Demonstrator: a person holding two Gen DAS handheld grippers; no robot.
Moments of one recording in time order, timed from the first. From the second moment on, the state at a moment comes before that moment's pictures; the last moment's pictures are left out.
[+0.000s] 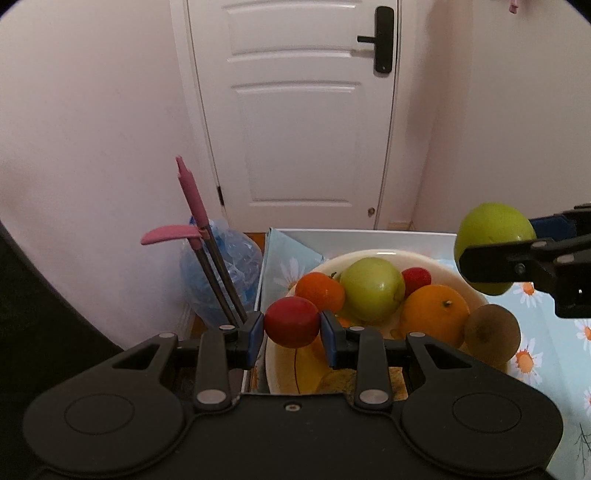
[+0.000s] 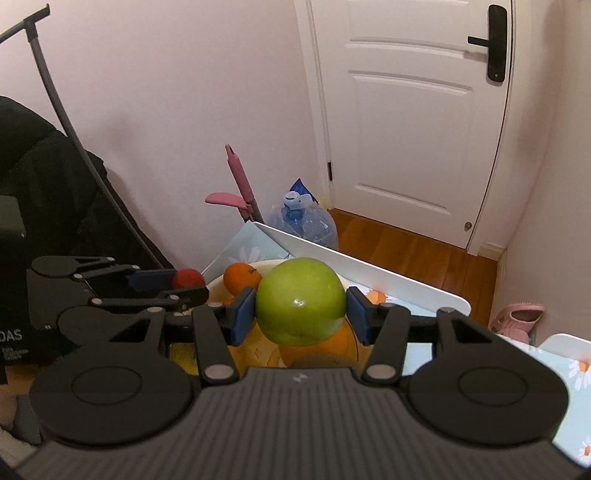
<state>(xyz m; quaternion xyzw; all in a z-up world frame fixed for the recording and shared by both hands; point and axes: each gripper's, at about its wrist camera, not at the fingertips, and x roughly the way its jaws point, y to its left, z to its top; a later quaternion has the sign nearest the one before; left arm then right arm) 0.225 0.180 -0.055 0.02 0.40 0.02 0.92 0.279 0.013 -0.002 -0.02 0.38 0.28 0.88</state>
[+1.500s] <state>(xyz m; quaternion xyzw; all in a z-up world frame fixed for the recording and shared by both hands) 0.160 0.163 -0.044 0.04 0.38 0.03 0.92 0.292 0.054 -0.035 -0.06 0.37 0.34 0.86</state>
